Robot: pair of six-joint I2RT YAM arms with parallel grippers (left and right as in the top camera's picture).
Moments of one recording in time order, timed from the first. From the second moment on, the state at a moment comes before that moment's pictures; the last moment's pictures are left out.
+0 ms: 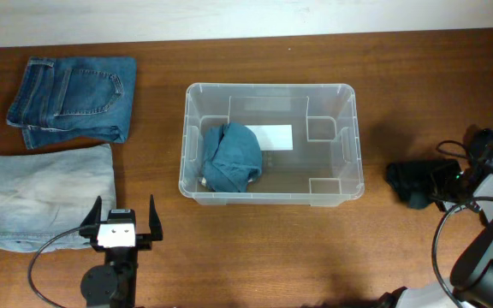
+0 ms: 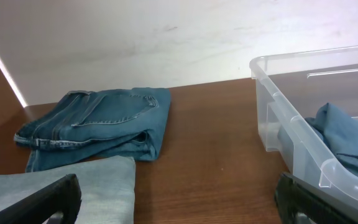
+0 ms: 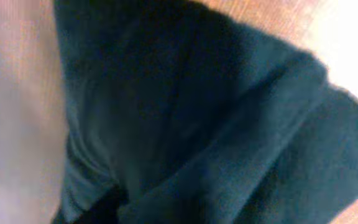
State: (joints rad) left arm 0.07 0.01 0.01 -0.08 0.03 0.14; right arm -0.65 1.72 0.90 -0.44 -0.25 0.59
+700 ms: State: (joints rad) left arm 0.07 0.01 0.01 -0.08 0.03 0.14; right arm -0.65 1.67 1.15 -0.63 -0.80 0.51
